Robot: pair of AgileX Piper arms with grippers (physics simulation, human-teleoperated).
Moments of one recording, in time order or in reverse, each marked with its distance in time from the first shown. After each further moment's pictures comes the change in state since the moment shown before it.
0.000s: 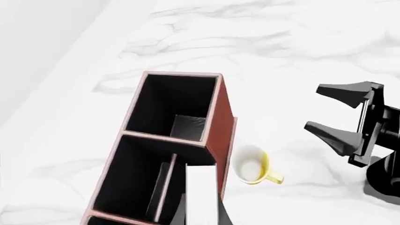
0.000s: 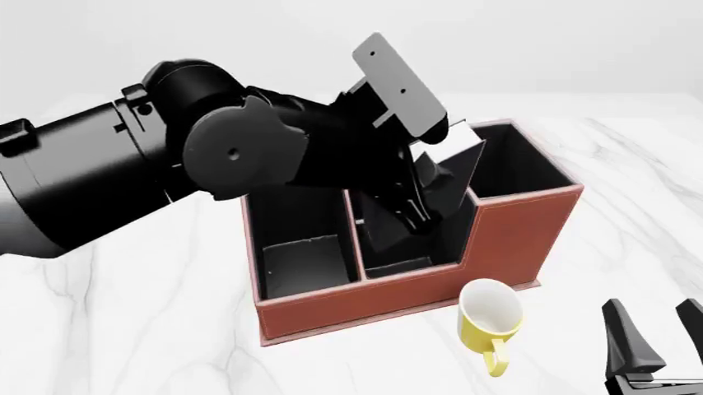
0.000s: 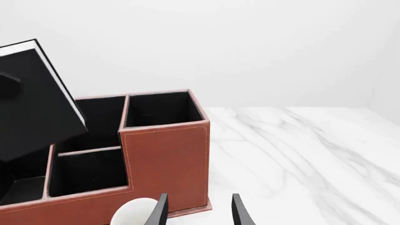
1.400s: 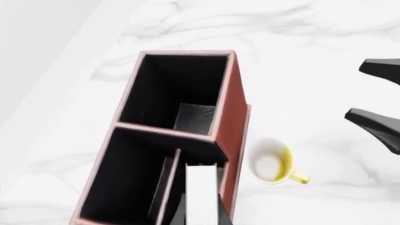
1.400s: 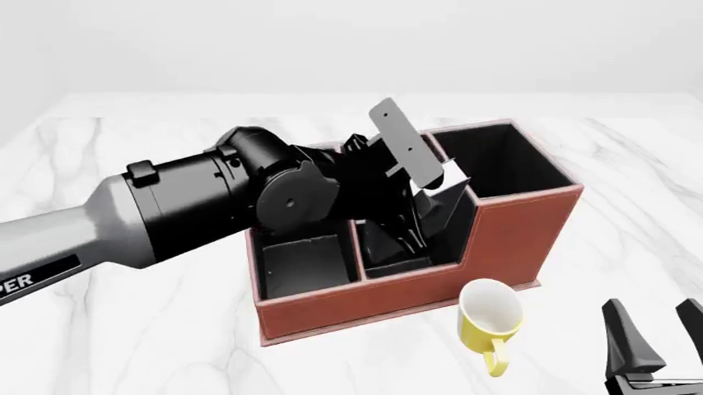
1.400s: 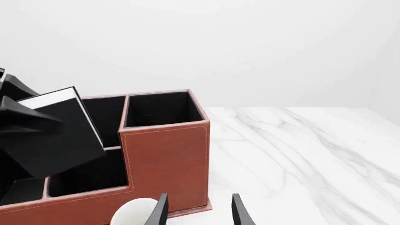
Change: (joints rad) left arm 0.048 0.096 0.133 -0.190 0.056; right arm 0.000 0.000 0.000 0.000 0.000
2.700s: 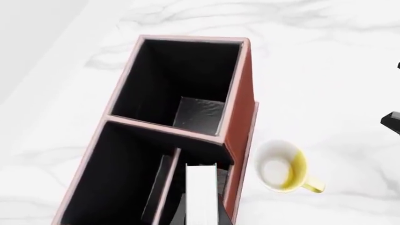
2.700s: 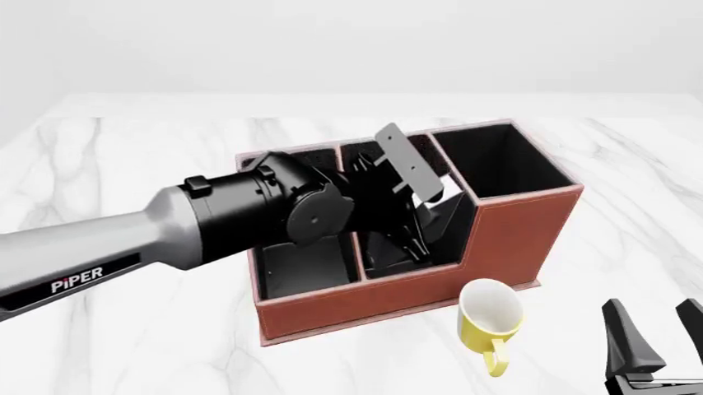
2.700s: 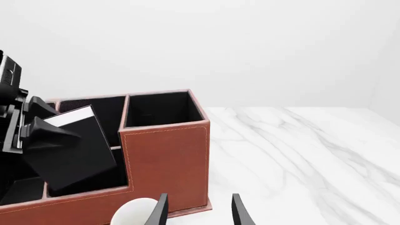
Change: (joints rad) left arm 0.024 0.088 0.033 -0.101 -0.029; right arm 0.000 0.000 0.000 0.000 0.000
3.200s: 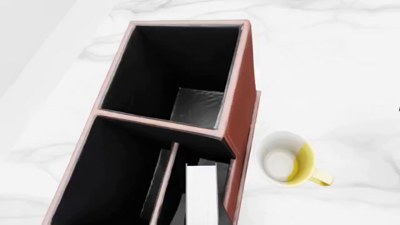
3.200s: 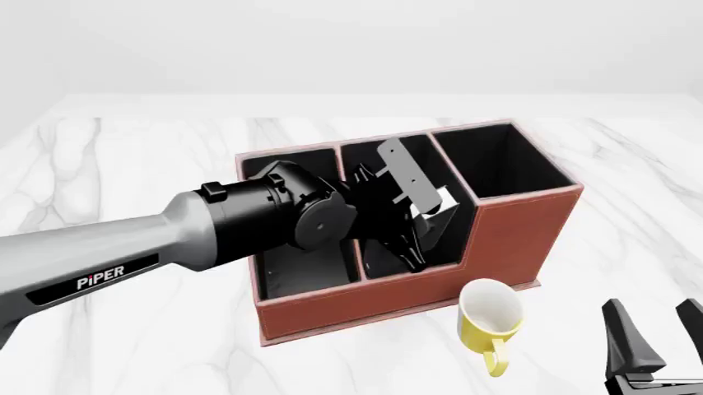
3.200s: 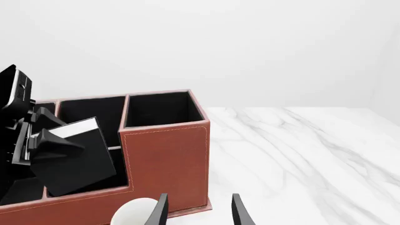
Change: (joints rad) left arm 0.010 0.034 0.015 -0.007 0.040; right arm 0.000 0.000 0.000 0.000 0.000
